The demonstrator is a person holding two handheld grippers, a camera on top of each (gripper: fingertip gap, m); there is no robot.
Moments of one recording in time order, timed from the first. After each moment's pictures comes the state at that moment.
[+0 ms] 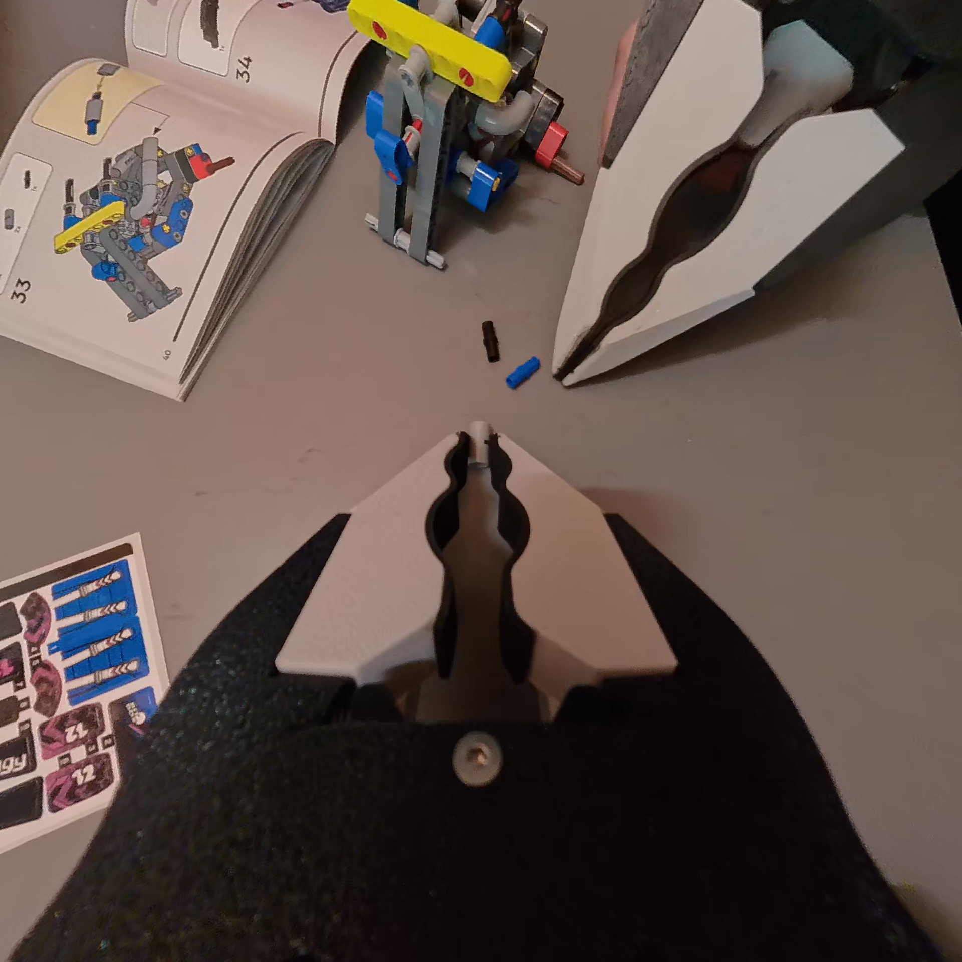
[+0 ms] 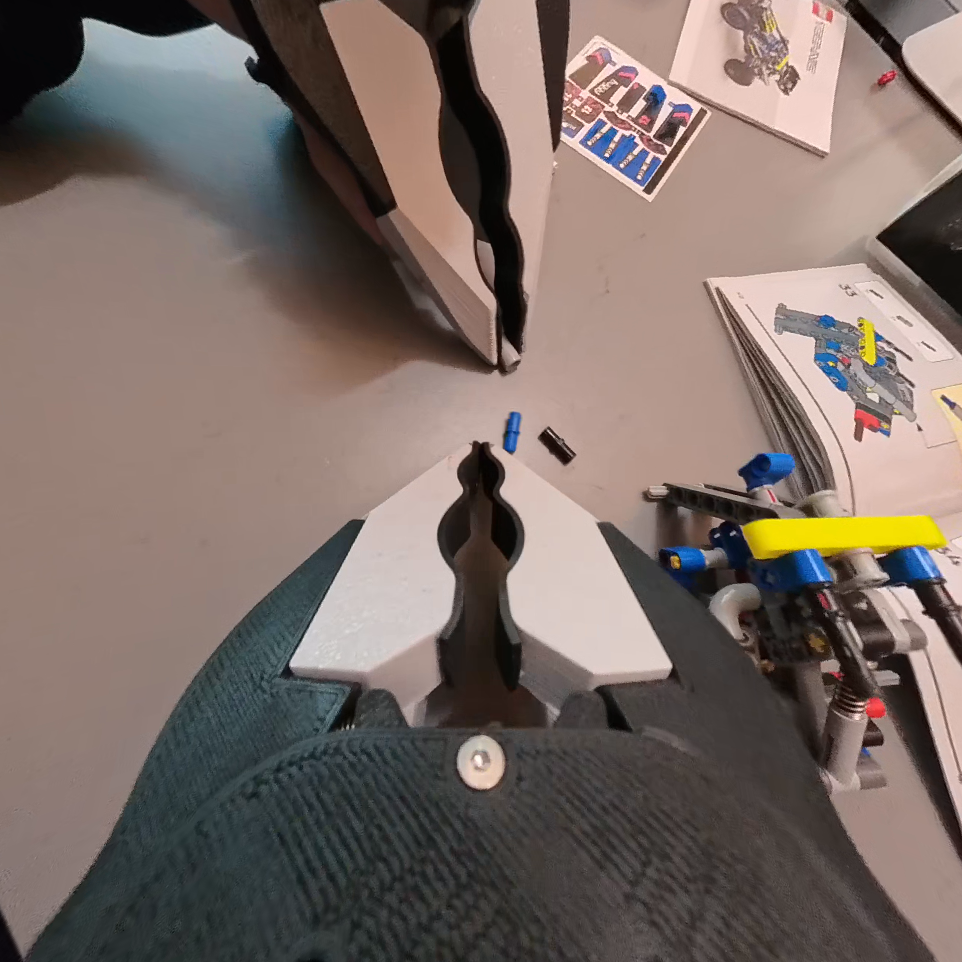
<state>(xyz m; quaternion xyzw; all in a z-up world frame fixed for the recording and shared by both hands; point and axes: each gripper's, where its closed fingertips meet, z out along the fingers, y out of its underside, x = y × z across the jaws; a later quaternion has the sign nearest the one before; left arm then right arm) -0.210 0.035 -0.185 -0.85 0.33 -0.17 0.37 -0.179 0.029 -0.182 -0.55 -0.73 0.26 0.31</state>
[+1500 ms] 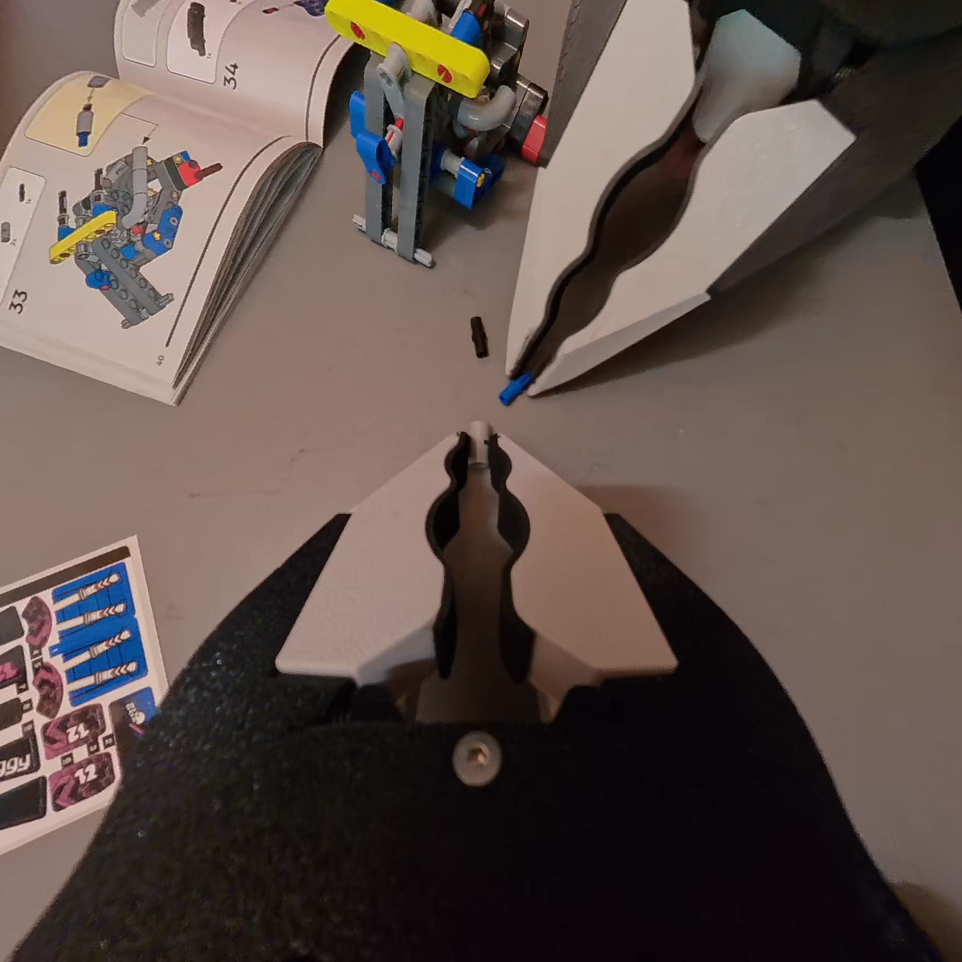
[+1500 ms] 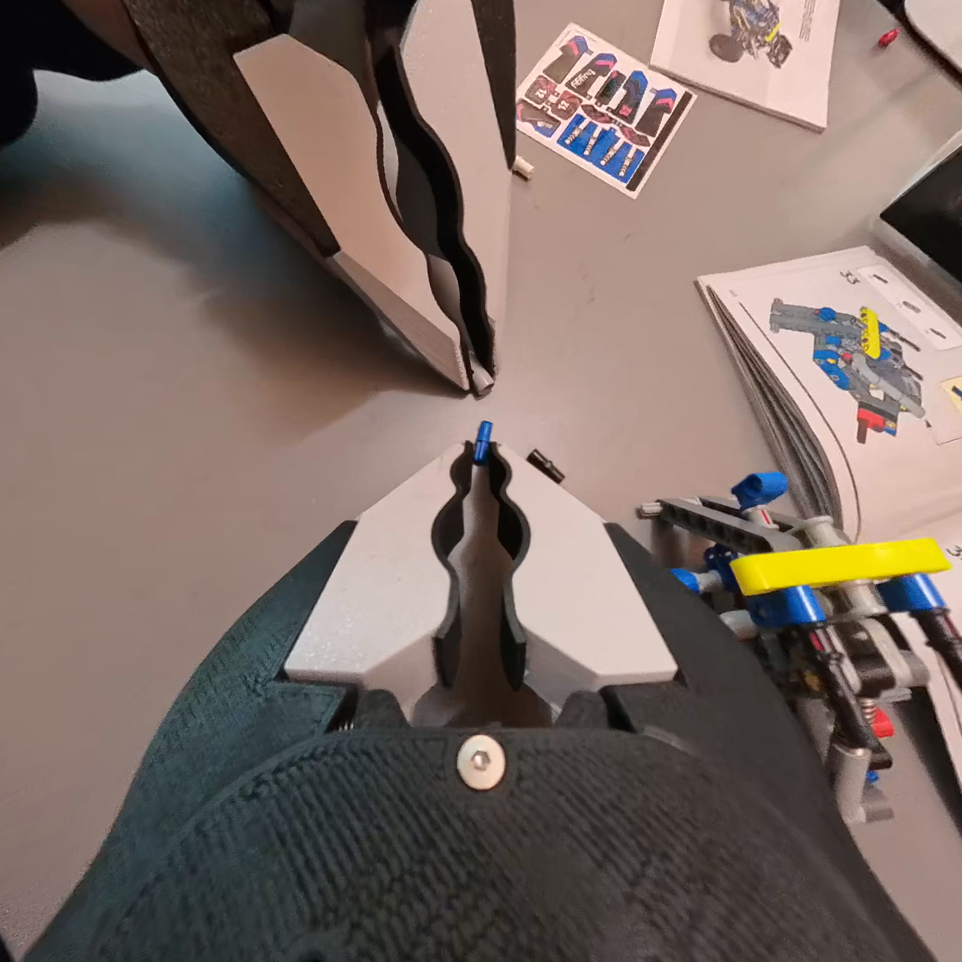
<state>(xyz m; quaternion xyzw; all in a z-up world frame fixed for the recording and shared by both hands) -0.208 0.031 -0.185 -0.85 0.35 -0.16 0.37 -0.191 0.033 -0.182 -0.58 -0.71 0.26 0.30</state>
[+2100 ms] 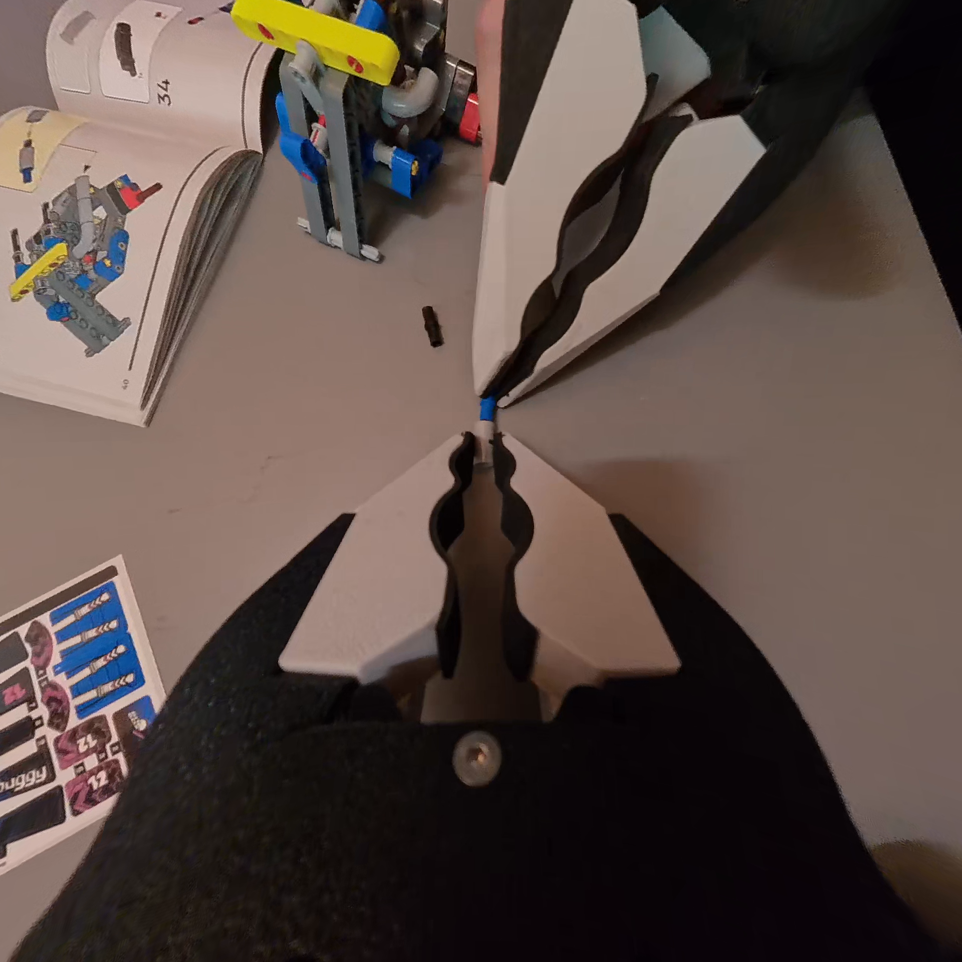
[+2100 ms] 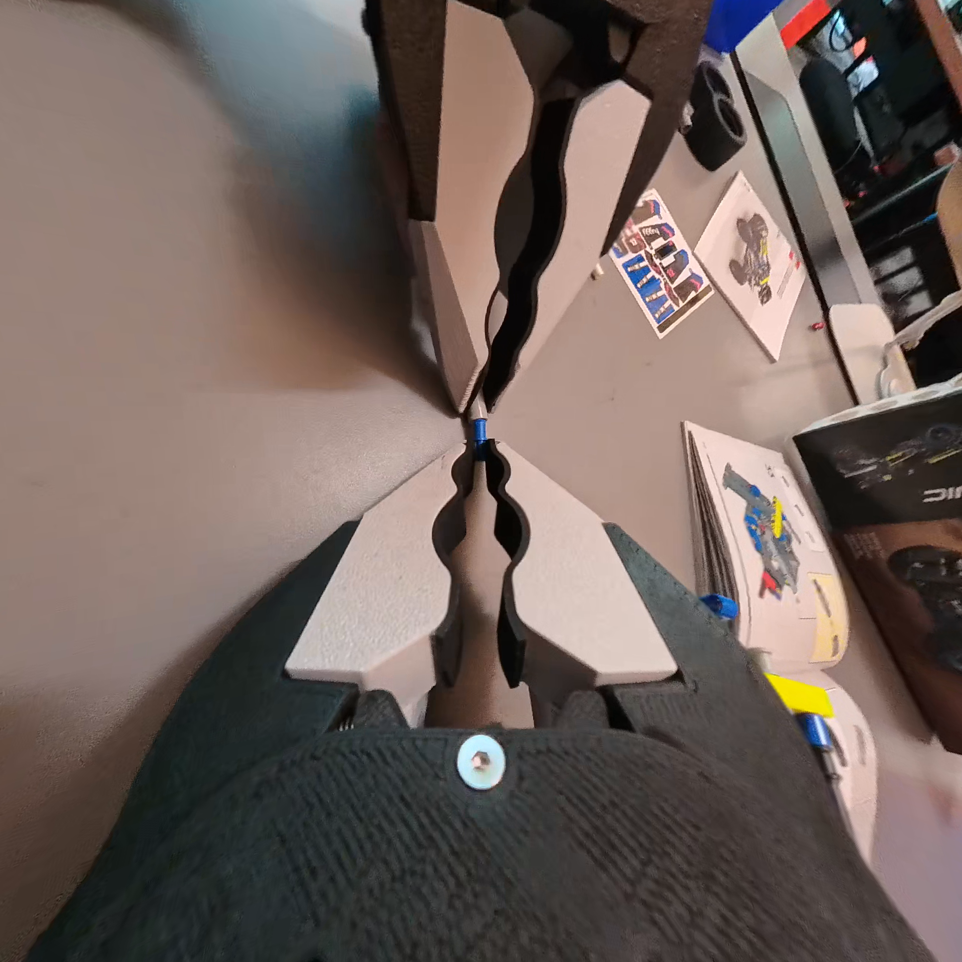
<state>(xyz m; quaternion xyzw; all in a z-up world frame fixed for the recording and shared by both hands) -0.203 0.017 -0.185 -0.83 0.40 -0.15 0.36 -0.197 0.020 -0.180 -0.38 -0.81 0.21 0.39</state>
